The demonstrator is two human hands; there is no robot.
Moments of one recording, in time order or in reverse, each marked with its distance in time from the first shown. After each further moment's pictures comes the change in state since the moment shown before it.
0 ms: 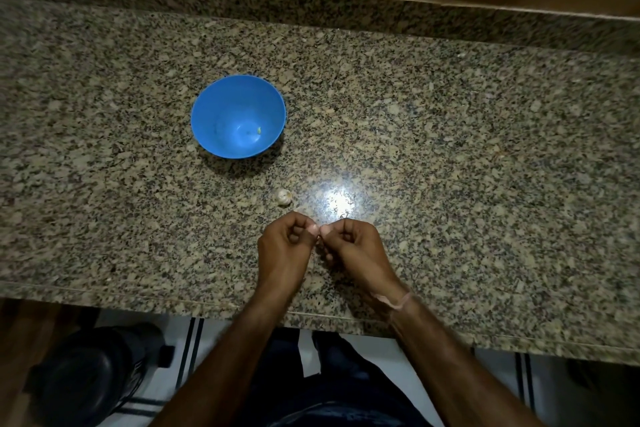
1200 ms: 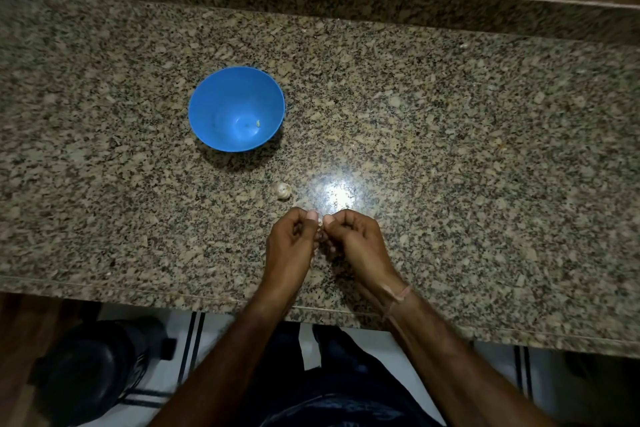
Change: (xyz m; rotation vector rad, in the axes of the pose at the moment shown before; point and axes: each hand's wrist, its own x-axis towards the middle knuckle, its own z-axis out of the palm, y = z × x) left_hand -0.004 -0.009 0.007 -0.149 -0.124 -0.042; right_hand 0.001 -0.001 0.005 0.157 0.032 0.018
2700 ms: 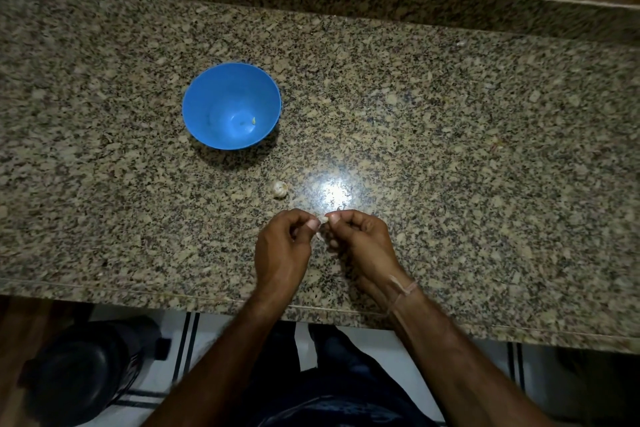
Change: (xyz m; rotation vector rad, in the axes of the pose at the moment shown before) left_hand 0.006 -0.010 0.000 0.293 0.131 0.111; right_hand 0.010 0.016 -0.013 0.192 0.052 0.050
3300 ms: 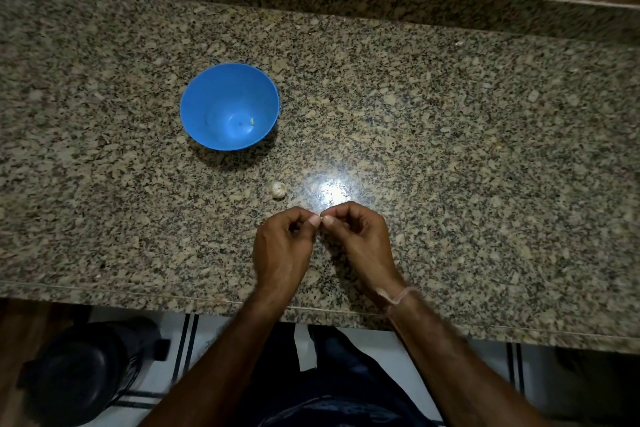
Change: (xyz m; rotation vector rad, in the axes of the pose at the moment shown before) left_hand 0.002 0.007 -0.002 0.004 0.010 -0.024; right_hand -0.004 -0.006 -0.001 -0.242 -0.071 -0.272
